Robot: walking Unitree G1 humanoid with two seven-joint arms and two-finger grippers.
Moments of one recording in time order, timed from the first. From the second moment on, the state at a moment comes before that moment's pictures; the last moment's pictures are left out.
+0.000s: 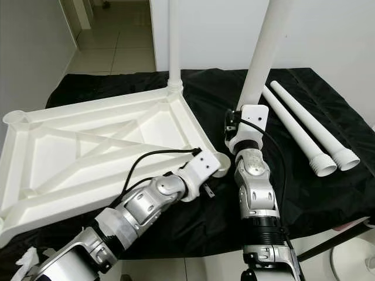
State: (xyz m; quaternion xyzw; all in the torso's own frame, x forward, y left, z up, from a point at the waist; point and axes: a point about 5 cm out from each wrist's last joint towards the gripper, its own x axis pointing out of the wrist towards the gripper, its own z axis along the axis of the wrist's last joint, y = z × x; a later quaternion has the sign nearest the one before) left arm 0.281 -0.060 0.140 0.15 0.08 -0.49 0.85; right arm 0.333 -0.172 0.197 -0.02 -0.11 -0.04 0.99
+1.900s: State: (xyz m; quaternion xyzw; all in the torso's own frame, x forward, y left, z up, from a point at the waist) left arm 0.291 0.013 0.180 0.03 0.05 -0.49 0.87; right arm 0.326 -0.160 0.147 -0.01 -0.09 0.08 0.99
